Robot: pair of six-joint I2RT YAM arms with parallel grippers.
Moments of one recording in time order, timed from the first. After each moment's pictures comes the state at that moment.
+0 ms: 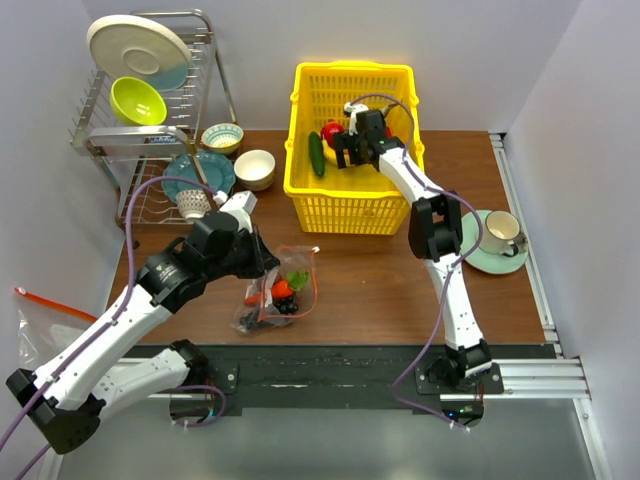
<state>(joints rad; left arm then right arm) -0.68 0.90 0.99 -0.72 0.02 -0.68 0.34 2.59 2.38 -0.48 0.02 0.02</state>
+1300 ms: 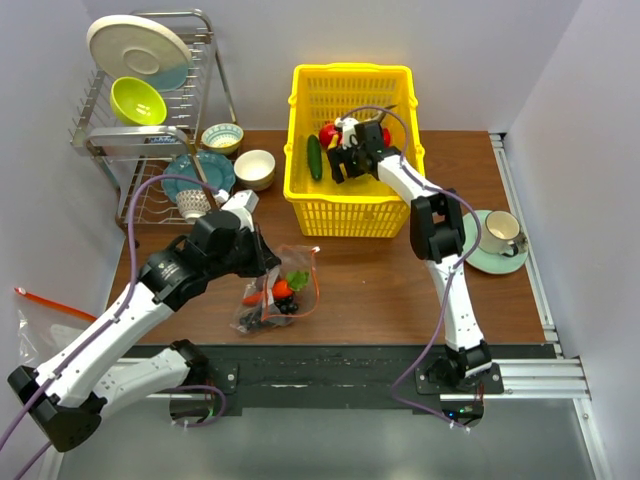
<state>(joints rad) -0.68 0.92 1.00 -0.72 0.02 -0.69 0.36 2.54 2.20 -0.38 -0.16 -0.11</state>
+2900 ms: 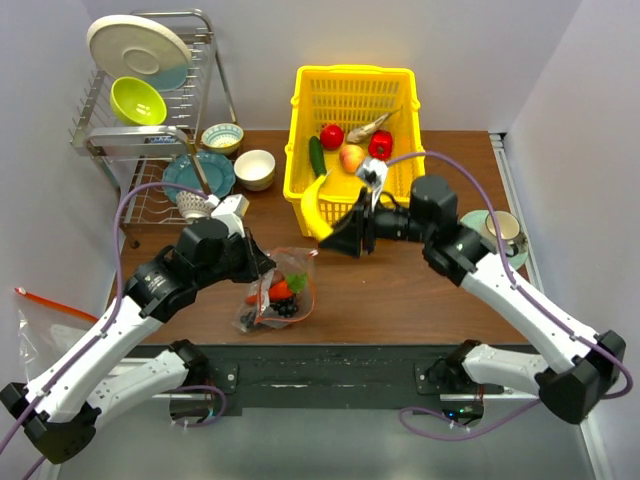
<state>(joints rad) -0.68 0.83 0.97 -0.73 0.02 -0.69 0.64 1.14 1.12 -0.16 -0.68 0.33</state>
